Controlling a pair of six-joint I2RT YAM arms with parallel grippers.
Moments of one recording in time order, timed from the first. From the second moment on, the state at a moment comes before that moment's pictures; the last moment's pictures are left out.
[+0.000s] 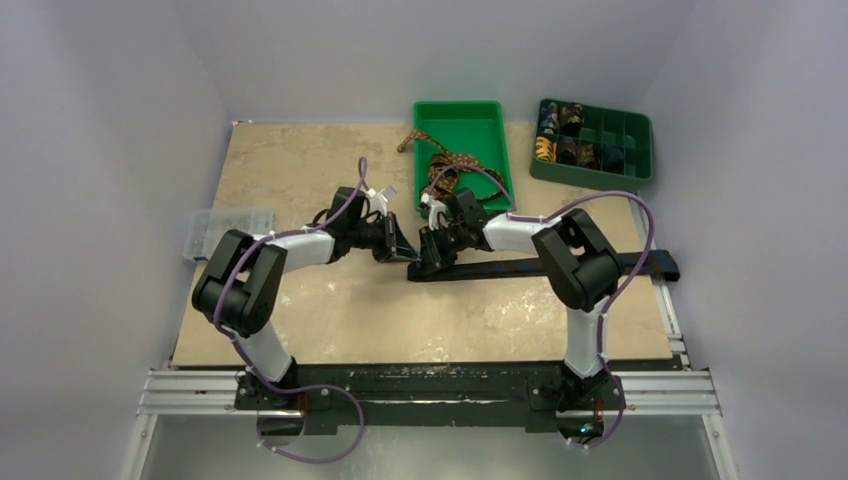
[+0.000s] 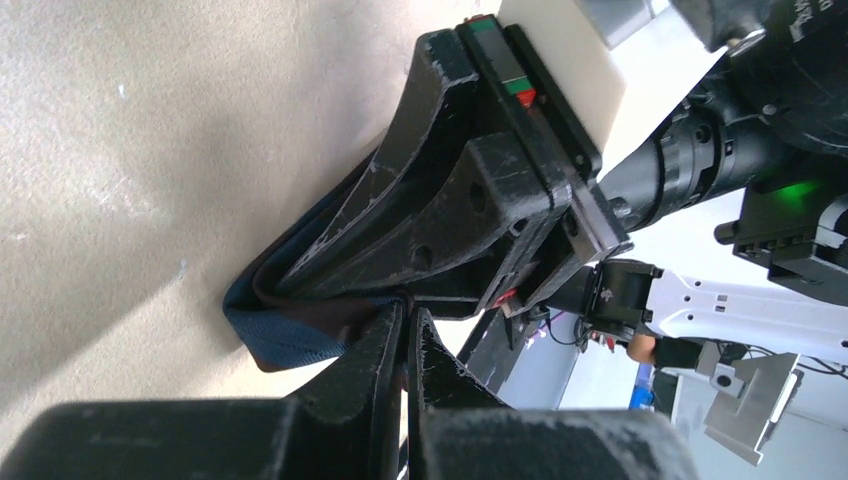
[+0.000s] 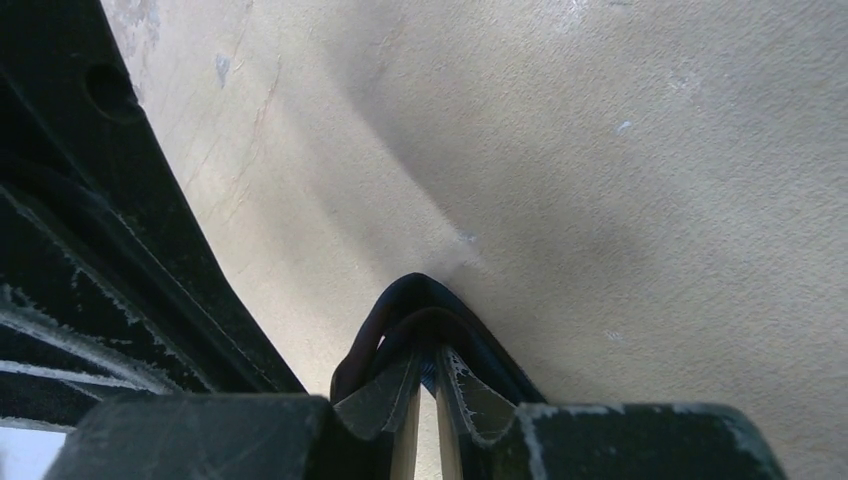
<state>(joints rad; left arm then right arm) -0.39 1.73 0.85 0.15 0.80 -0.74 0.59 1.98 1.15 -0.12 -0.68 0.27</state>
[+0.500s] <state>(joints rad) -0.37 1.69 0.84 0.10 0.78 -0.70 0.48 1.84 1.14 -0.26 -0.72 0.23</state>
